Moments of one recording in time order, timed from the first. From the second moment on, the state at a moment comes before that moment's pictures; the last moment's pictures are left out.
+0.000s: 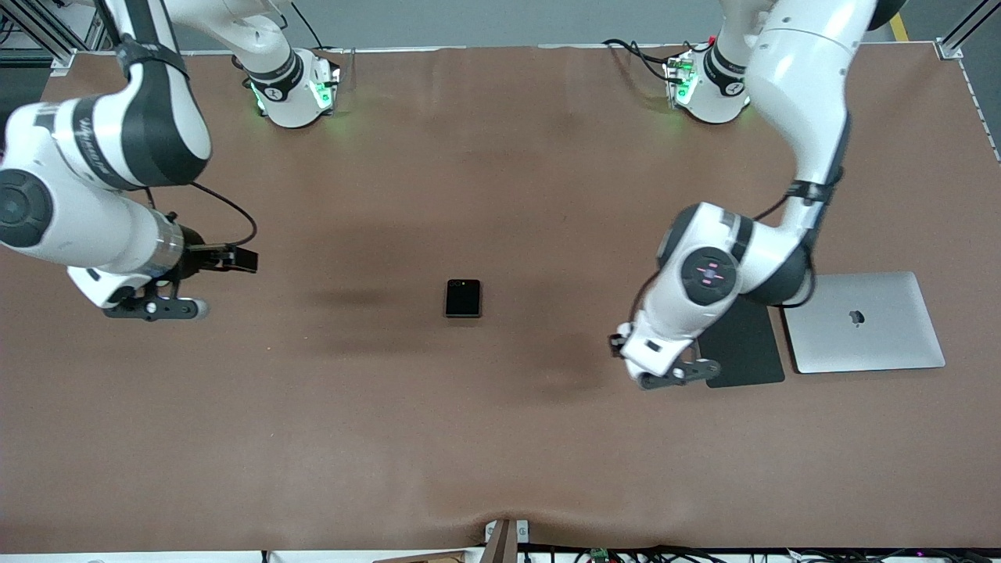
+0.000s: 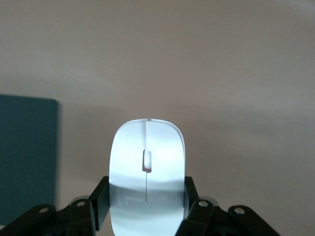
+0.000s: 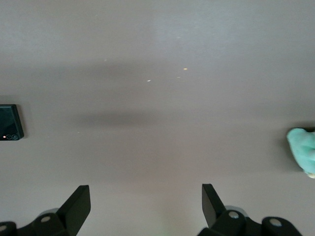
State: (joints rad) left arm -0.26 0.61 -0.12 -1.53 0.09 2.17 -0.55; right arm 0.28 0.24 -0.14 -1.66 0.07 1.68 0.14
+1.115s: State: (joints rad) left arm 0.01 0.61 -0.13 -1.85 0.09 2.42 -0.25; right arm 0.51 0.46 -0.14 -1.66 0.18 2.00 0.38
